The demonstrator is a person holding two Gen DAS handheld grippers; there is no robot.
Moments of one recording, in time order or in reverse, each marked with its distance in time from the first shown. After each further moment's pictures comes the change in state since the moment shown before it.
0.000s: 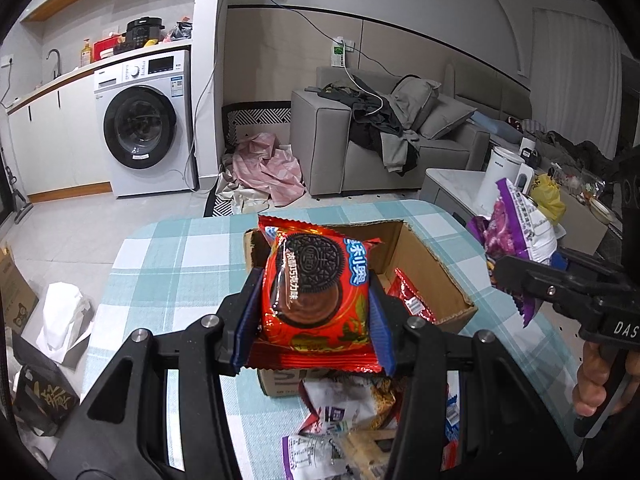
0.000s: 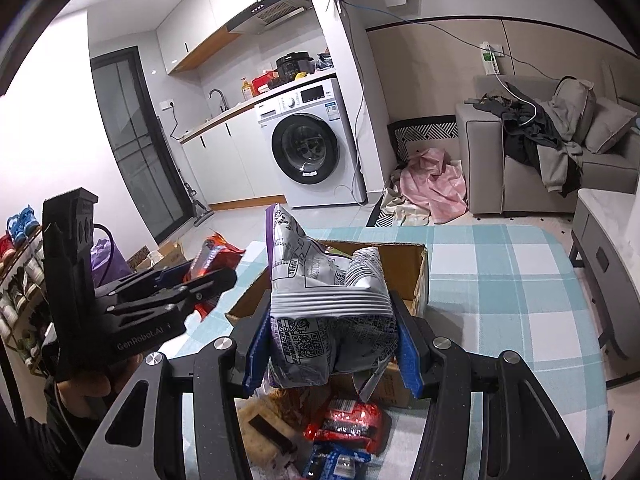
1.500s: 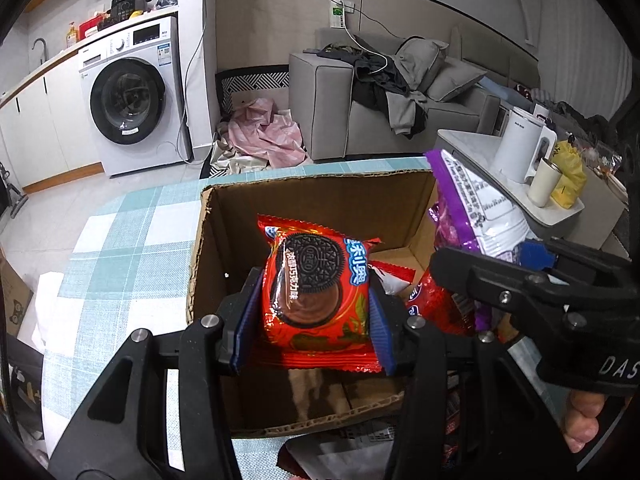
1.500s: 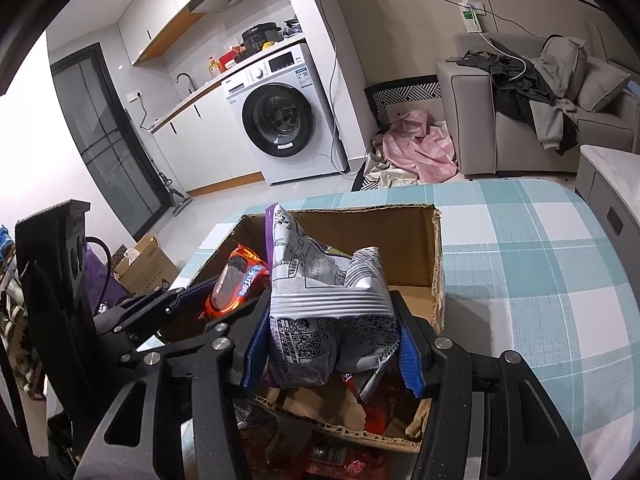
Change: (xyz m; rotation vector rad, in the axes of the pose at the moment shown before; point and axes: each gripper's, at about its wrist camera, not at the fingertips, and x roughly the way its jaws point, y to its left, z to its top) left arm 0.149 -0.010 -0.010 0.026 0.124 0.018; right arm 0.114 -0.032 -0.007 0.086 0.109 -0.052
